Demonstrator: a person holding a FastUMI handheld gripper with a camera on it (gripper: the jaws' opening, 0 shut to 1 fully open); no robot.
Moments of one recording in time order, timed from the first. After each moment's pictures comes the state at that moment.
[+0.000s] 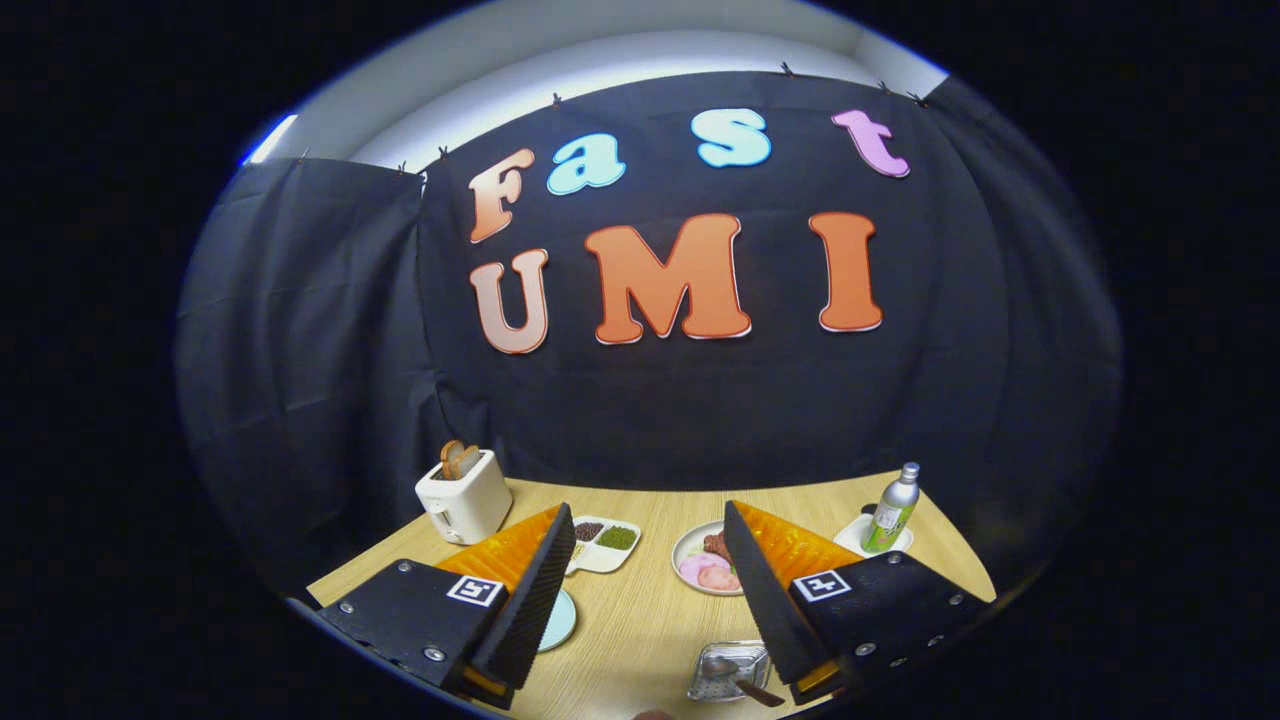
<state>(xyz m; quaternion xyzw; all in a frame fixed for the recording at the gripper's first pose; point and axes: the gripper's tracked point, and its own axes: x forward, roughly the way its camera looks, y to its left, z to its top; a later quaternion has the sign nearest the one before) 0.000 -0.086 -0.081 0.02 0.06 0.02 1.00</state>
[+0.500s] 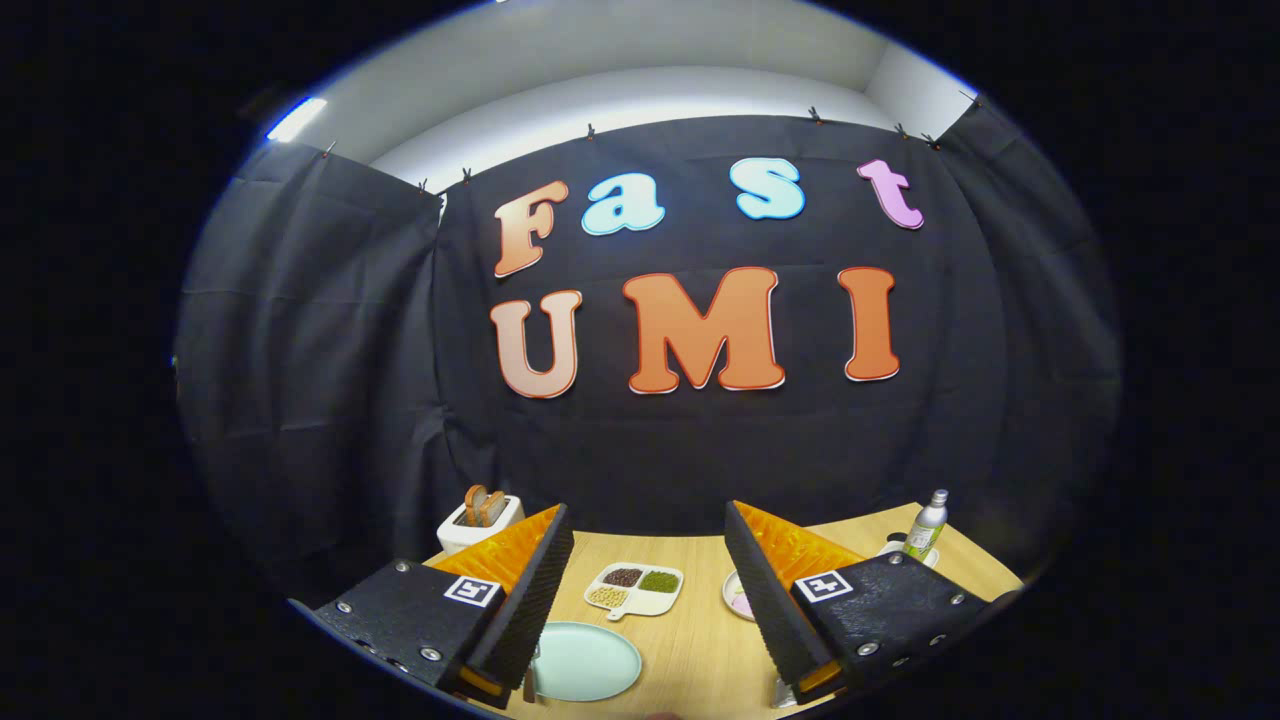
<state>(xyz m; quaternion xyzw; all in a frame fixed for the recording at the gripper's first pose) 0.012 0.029 -0.072 0.01 0.00 0.01 1.00</state>
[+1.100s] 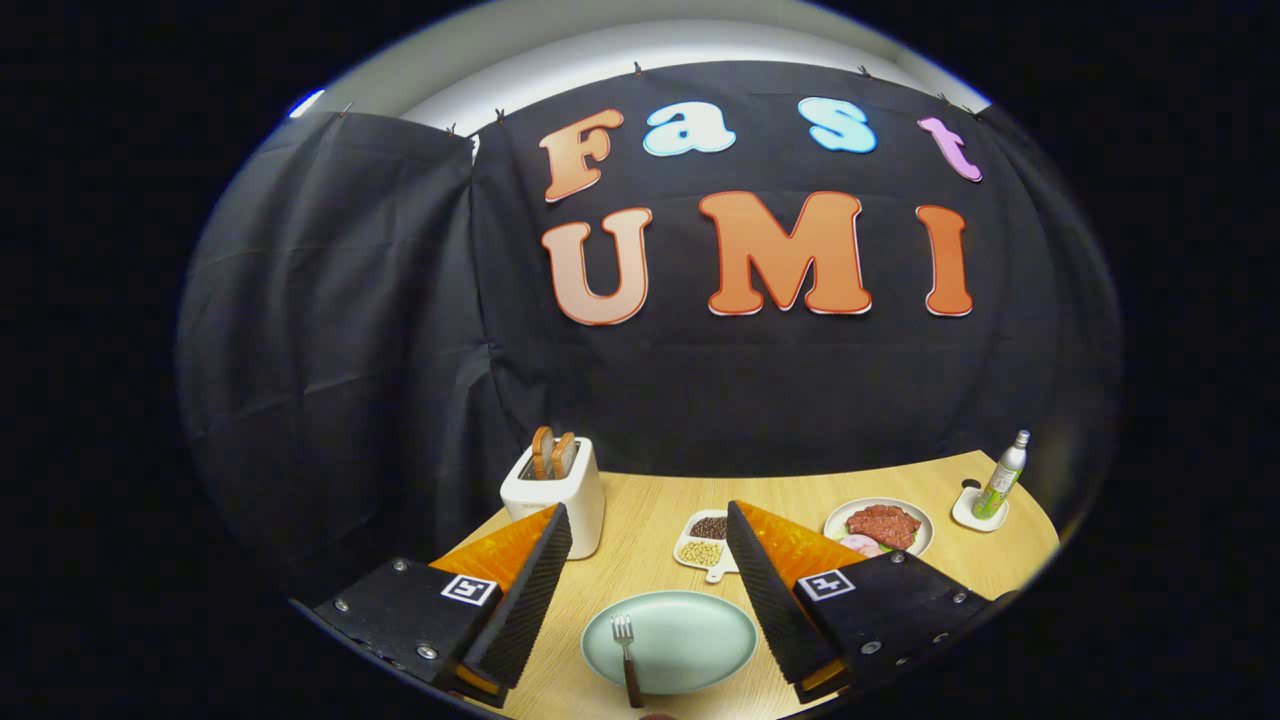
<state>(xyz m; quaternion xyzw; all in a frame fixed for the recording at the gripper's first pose) 0.050 0.147 -0.144 0.01 0.10 0.06 0.99</state>
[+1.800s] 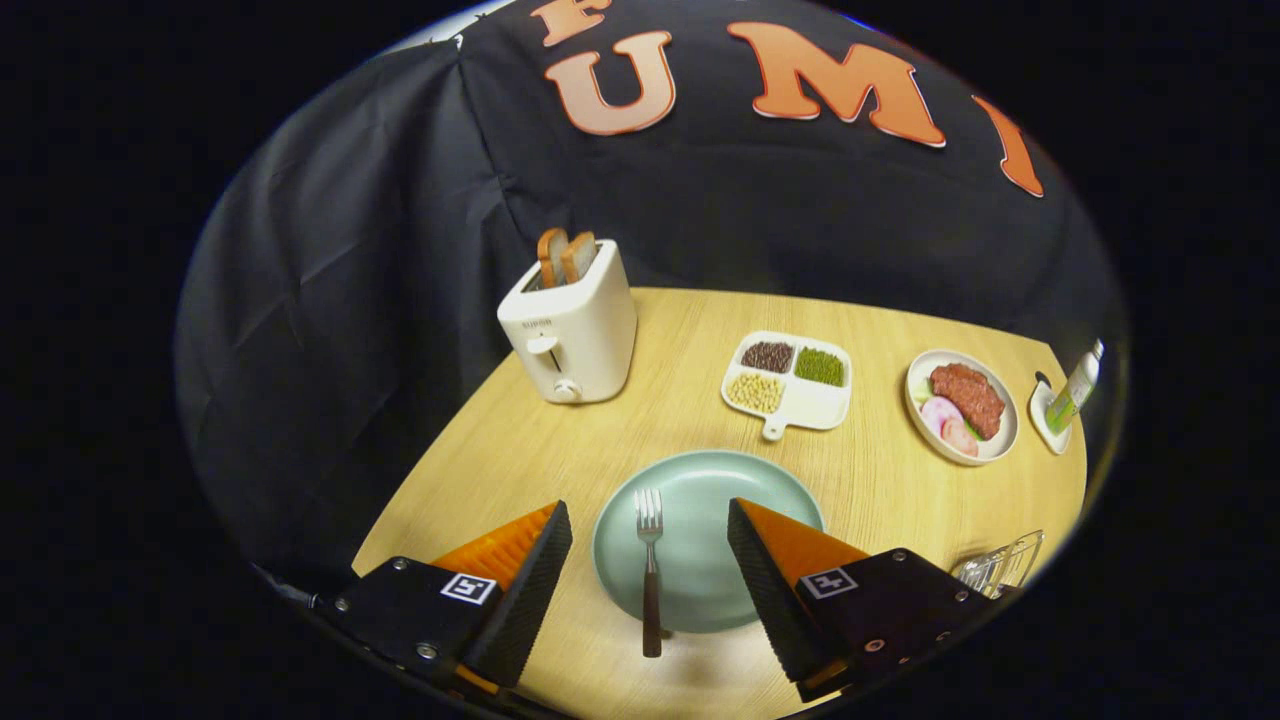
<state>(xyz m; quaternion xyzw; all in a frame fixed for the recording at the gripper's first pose) 0.050 0.164 -0.307 0.01 0.38 0.12 0.92</state>
